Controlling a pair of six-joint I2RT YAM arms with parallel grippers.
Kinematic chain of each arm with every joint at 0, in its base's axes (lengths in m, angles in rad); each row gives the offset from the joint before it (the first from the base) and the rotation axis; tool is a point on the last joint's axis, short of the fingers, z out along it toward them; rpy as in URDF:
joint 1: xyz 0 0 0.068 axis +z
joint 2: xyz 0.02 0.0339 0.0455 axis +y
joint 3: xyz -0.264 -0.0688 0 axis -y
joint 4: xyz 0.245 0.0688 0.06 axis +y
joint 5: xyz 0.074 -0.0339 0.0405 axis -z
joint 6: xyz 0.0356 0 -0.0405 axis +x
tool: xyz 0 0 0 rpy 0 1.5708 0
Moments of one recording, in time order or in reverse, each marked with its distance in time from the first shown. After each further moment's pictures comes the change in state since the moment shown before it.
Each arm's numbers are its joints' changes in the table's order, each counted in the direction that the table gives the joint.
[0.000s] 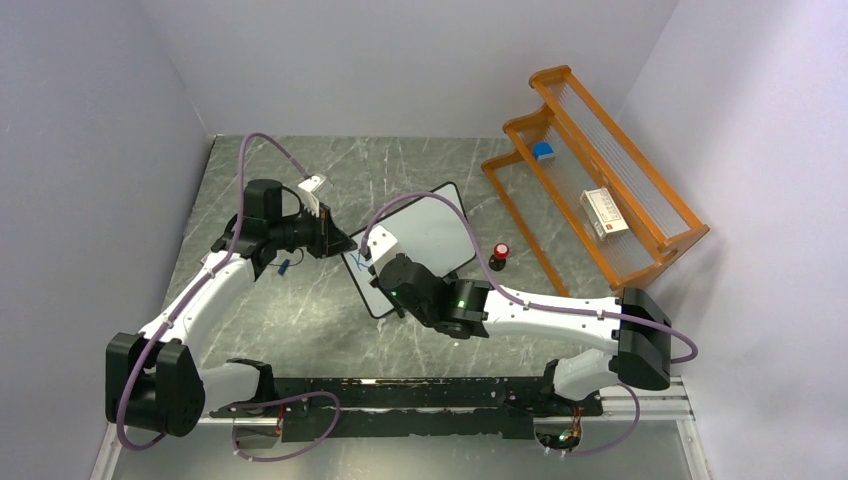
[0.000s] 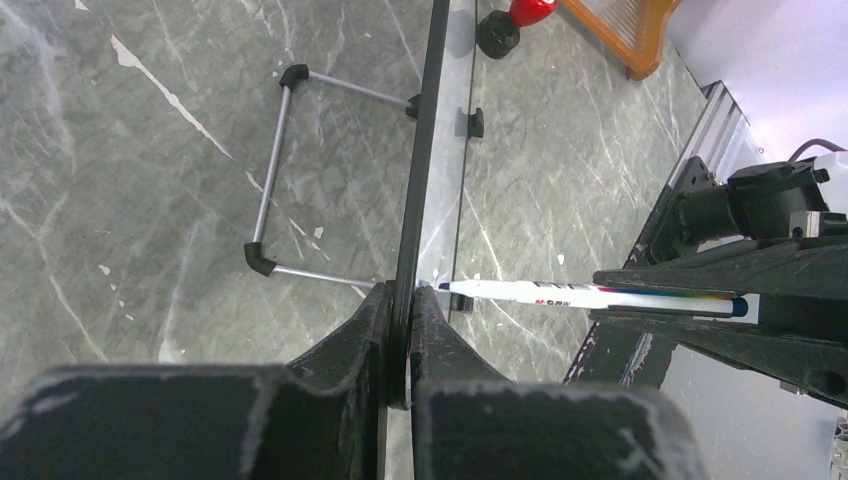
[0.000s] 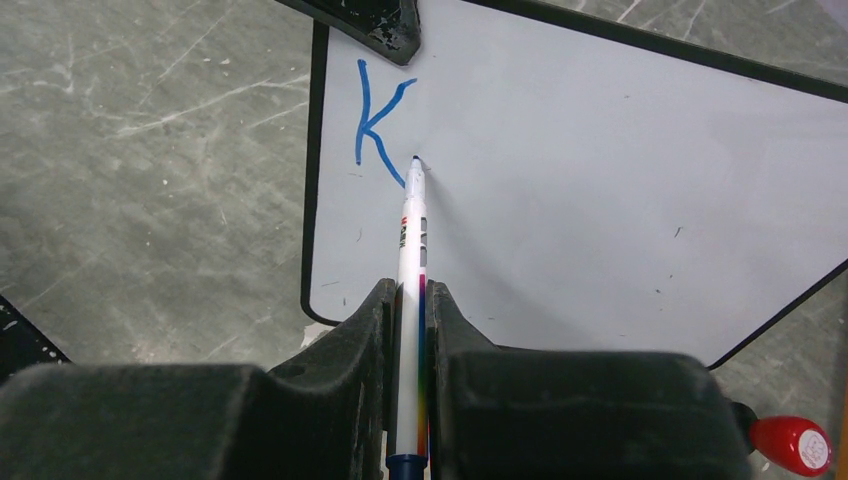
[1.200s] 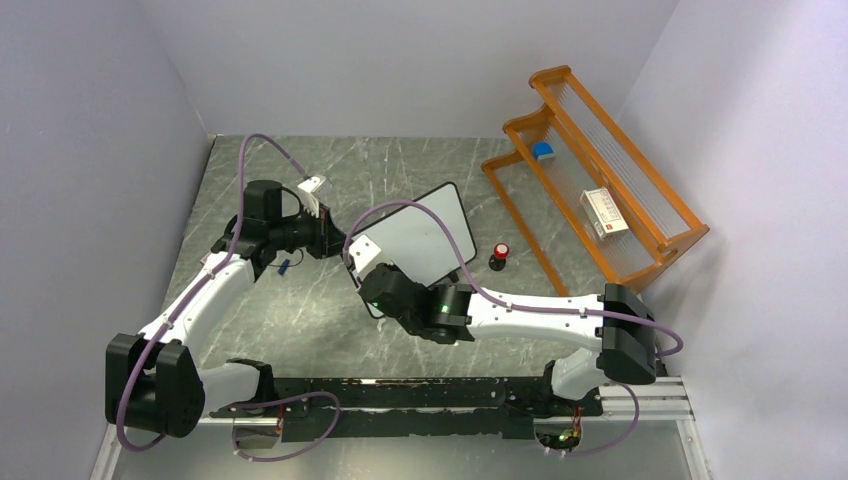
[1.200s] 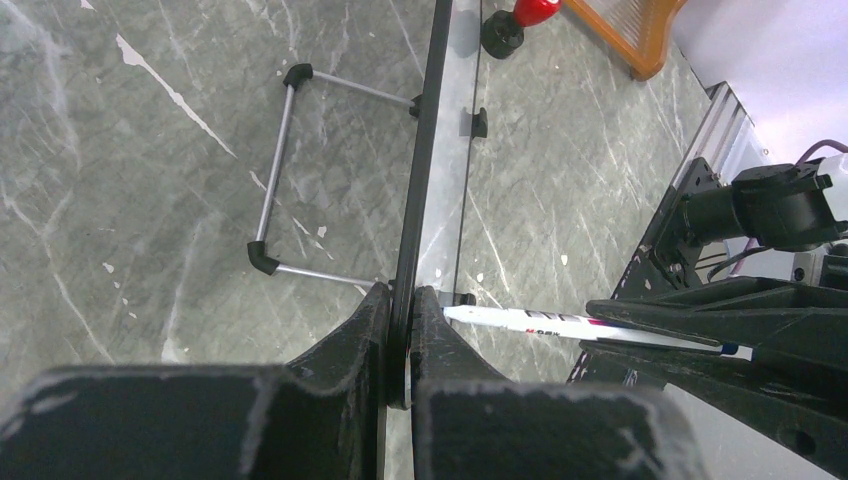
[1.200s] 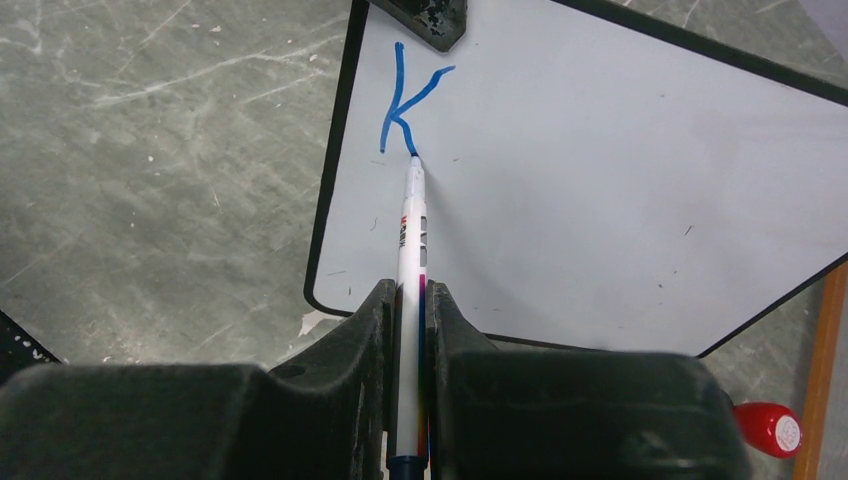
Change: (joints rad) left arm 0.000 -0.005 -0.007 -0.005 -0.005 0.000; right arm 0.056 0.084 0.076 0.074 0.071 -0.011
